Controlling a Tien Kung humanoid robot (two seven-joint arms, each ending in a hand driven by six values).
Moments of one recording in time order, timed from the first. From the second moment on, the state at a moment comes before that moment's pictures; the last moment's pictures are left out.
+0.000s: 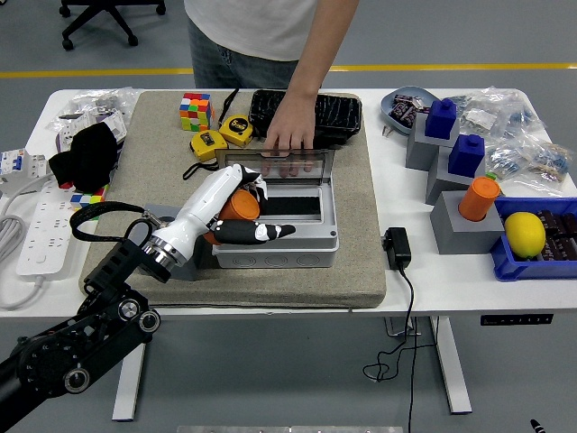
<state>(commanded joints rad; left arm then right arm) -0.40 0.24 -0.77 -1.33 1.65 0.32 -0.15 0.10 -0.08 1.56 0.18 -1.49 -0.10 -0.11</state>
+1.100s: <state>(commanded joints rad) -0.61 0.16 -0.64 -1.06 1.63 0.38 -0.19 0.12 -0.08 1.55 0.18 -1.50 -0.09 -0.11</state>
